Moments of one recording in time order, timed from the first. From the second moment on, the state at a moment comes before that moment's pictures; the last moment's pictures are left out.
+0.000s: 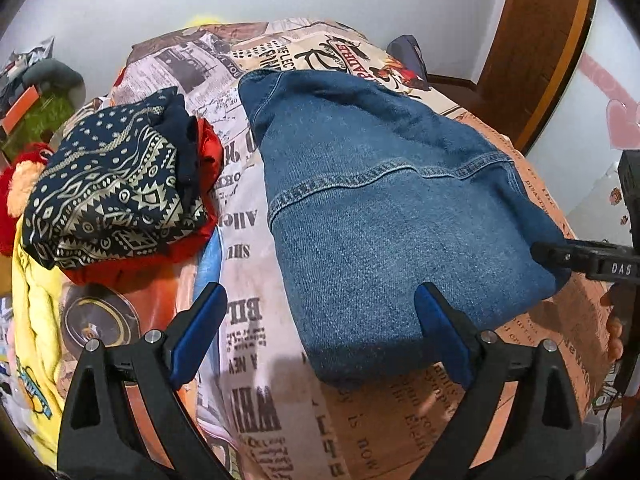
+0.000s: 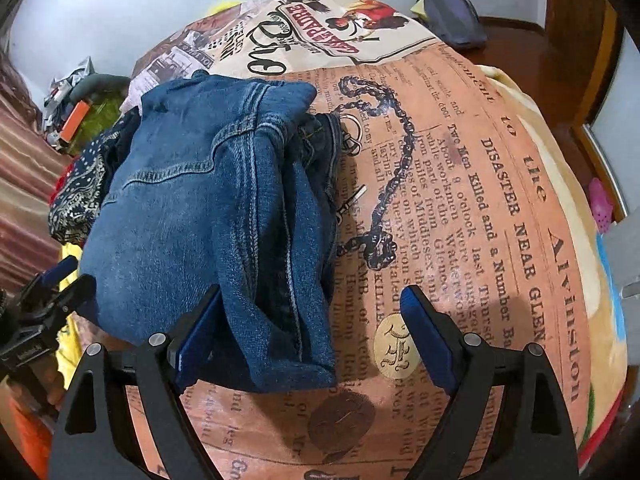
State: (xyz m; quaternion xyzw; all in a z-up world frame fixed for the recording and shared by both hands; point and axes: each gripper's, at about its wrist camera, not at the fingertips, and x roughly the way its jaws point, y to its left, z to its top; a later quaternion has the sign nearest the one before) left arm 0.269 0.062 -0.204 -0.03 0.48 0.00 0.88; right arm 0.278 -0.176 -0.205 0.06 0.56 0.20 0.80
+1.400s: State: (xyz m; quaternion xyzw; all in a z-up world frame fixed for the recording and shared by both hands) left arm 0.380 0.139 -0.280 -0.40 0.54 -0.16 0.72; right arm 0.385 -0.141 -0.260 0.21 0.64 0.32 0.67
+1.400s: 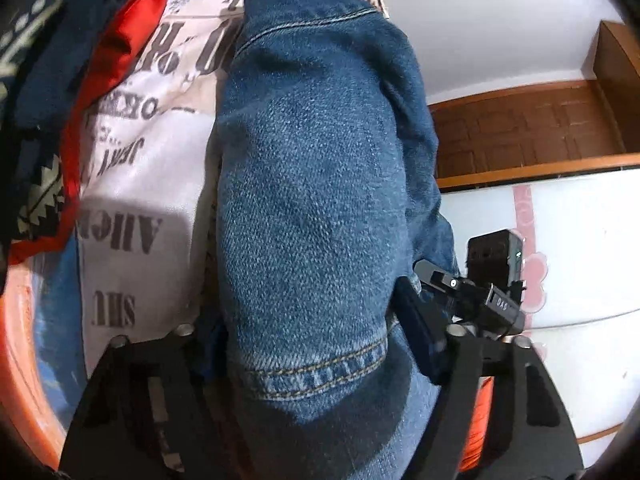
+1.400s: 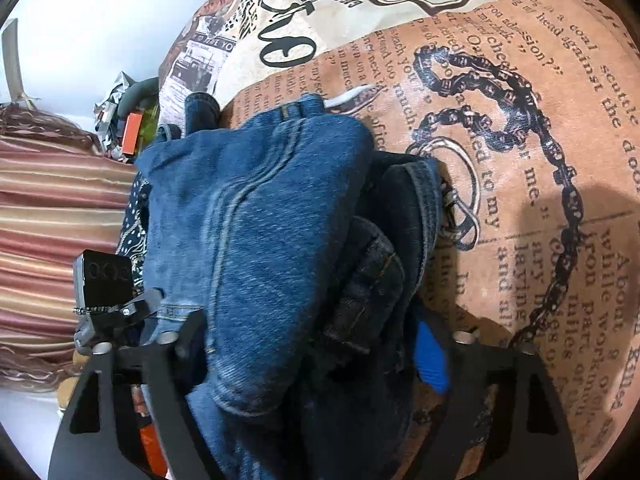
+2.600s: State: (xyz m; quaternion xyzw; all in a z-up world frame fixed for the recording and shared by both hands) left arm 0.297 0.345 -0.067 -0.28 0.36 -0.07 0.89; right arm 0.360 0.120 -0.096 0.08 0.51 0.43 0.74
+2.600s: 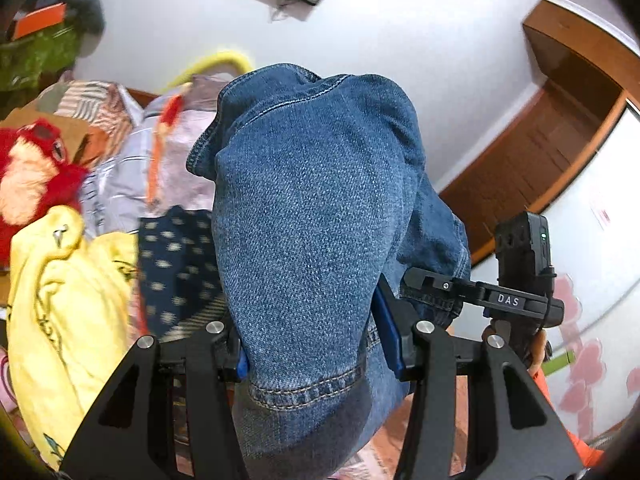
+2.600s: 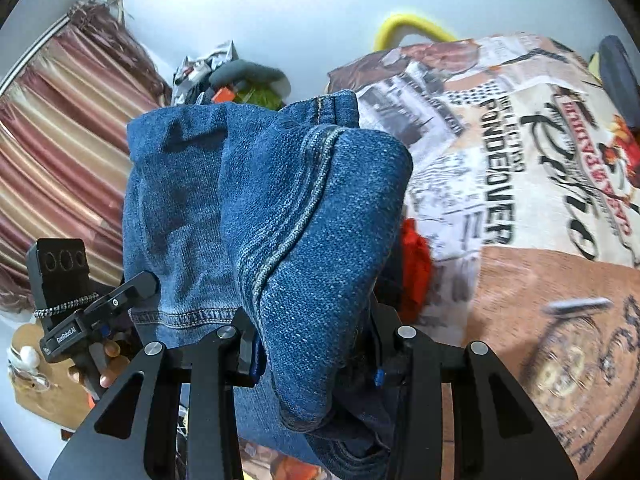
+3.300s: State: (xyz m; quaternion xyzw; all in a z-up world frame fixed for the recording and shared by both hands) left arm 0.328 0.398 -0.164 -0.20 0.42 0.07 0.88; right arm 0.359 0.169 -0.154 -0.01 0.51 0.34 0.79
